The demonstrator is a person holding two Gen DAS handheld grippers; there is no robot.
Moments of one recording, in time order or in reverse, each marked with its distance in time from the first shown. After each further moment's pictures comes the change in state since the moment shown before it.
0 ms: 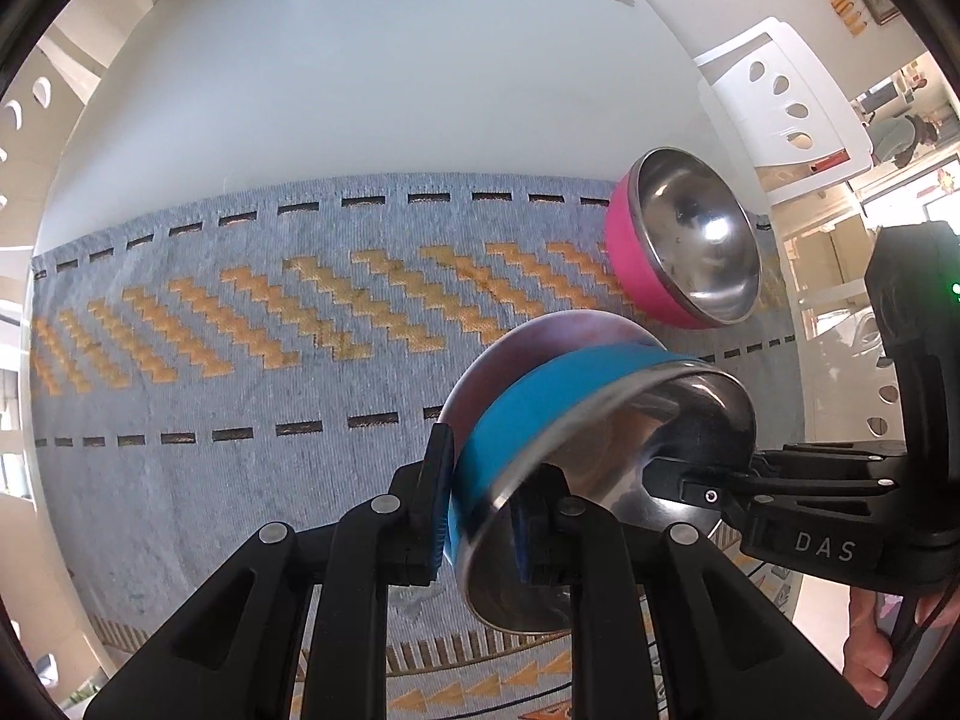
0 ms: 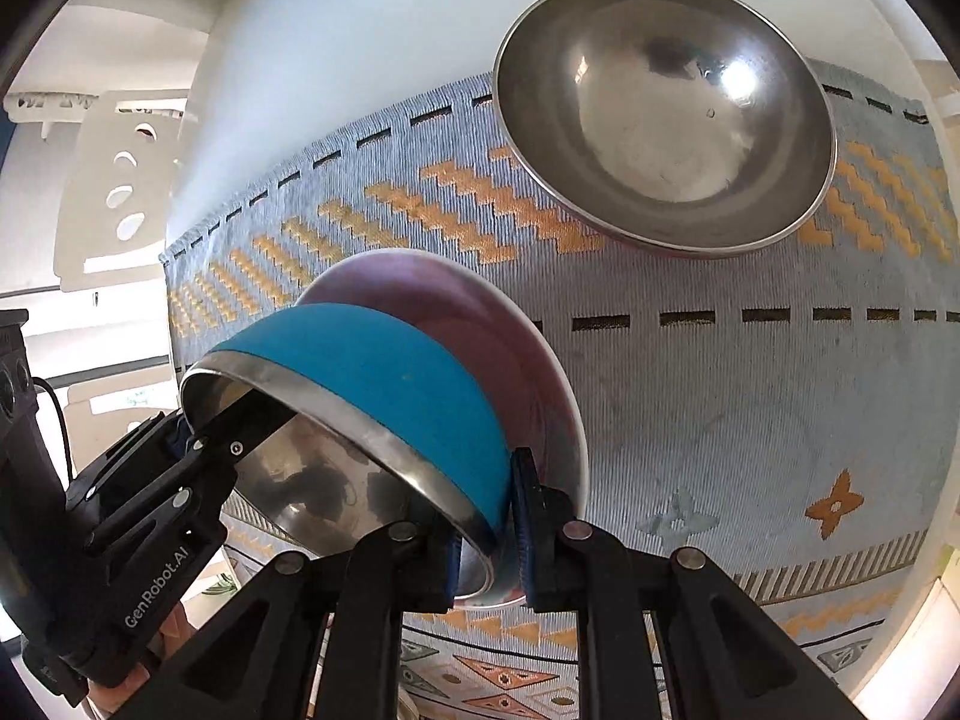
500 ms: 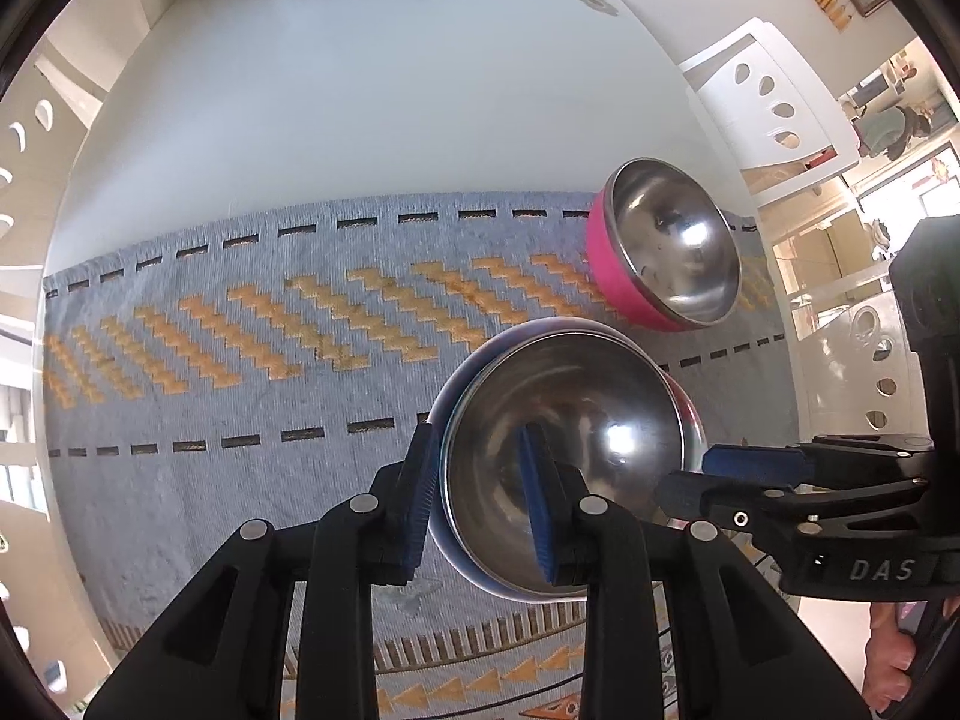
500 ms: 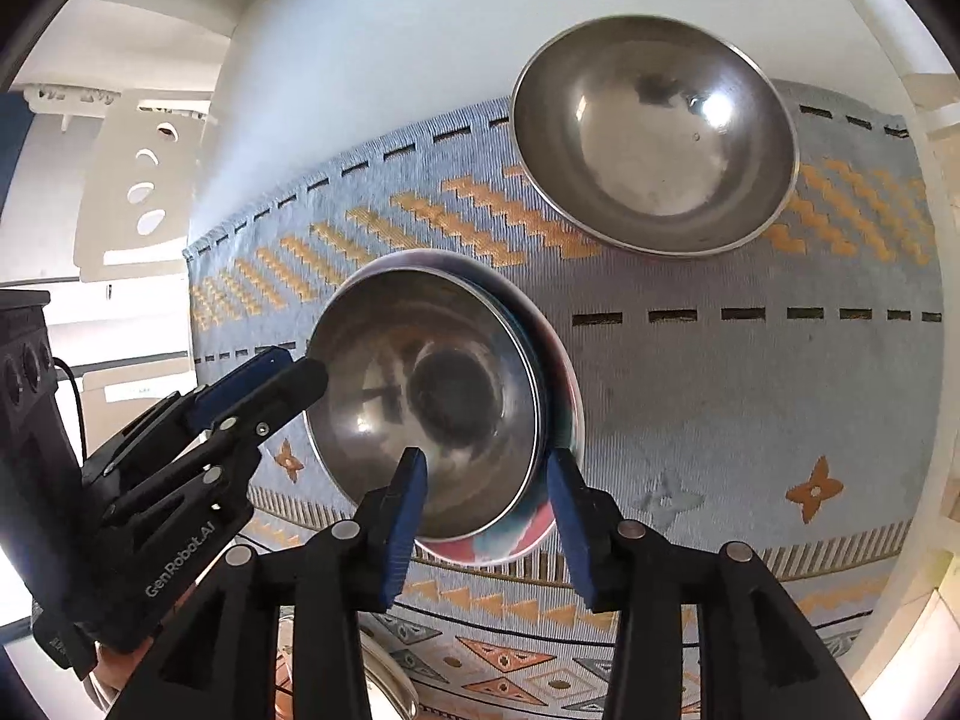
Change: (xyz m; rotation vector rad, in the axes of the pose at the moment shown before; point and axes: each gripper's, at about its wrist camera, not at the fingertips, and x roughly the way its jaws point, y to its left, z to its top) left arm -0.013 -0.008 -0.001 0.031 -0.029 0.004; right arm -0.029 0.000 -0.016 -0.027 -0.033 0.011
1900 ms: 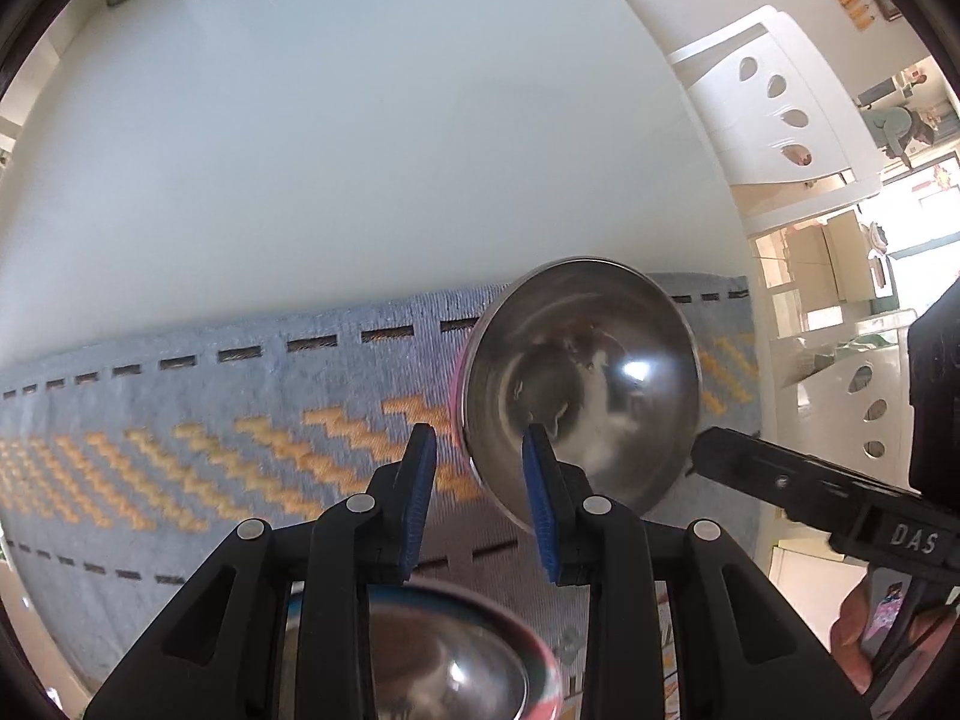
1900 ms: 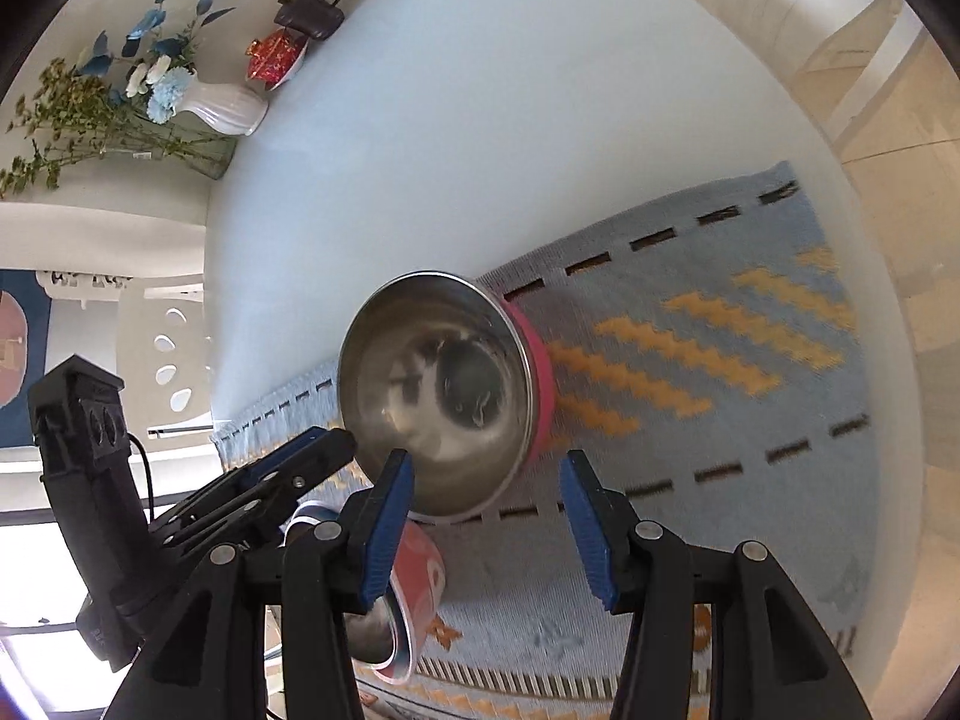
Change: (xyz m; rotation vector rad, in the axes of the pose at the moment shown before) left arm 0.076 -0.079 0.103 -0.025 0.081 -0.041; right arm -0.064 -0.133 0.064 0.201 -0.211 0.146
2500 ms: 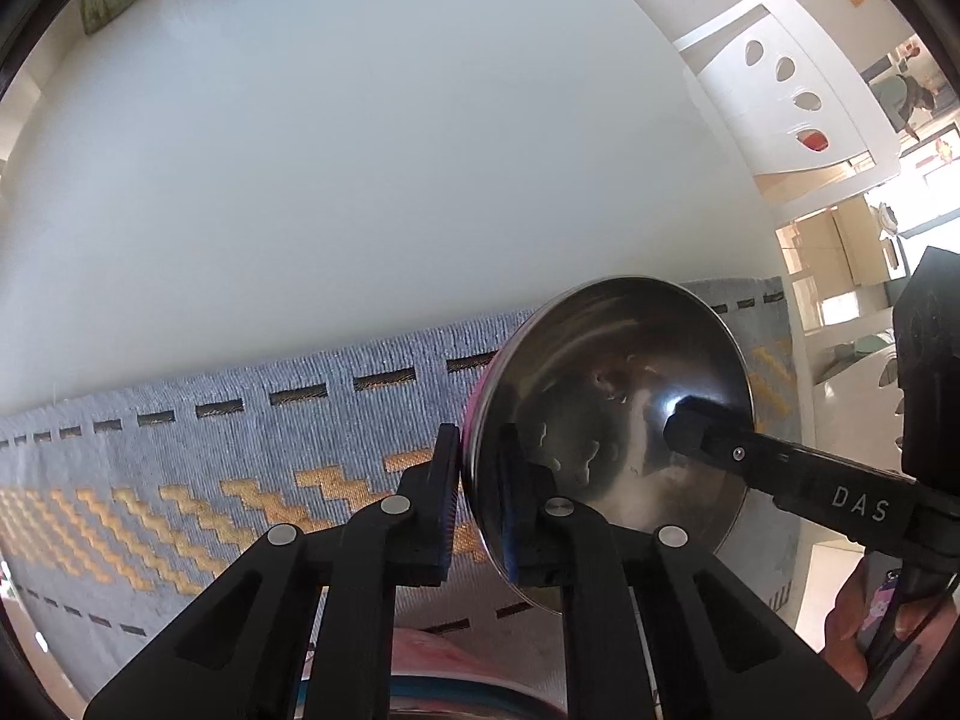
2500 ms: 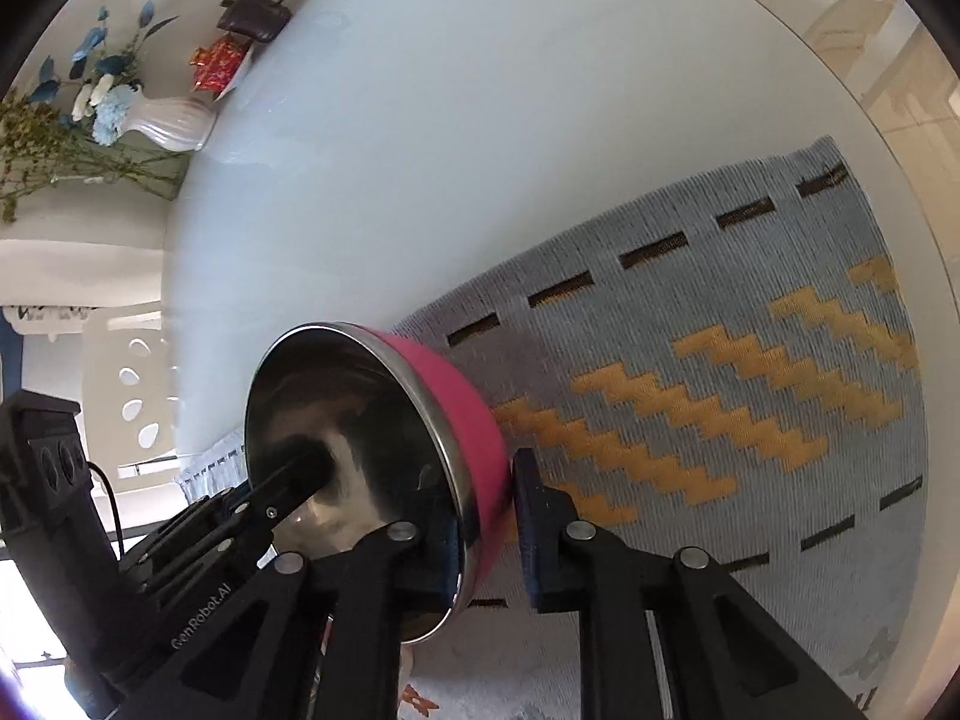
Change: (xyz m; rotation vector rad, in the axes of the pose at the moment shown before) left arm 0.017 0.003 0.008 0.064 -0.034 0.045; right arm 0.051 -0.022 0.026 0.040 -0.013 -0.029
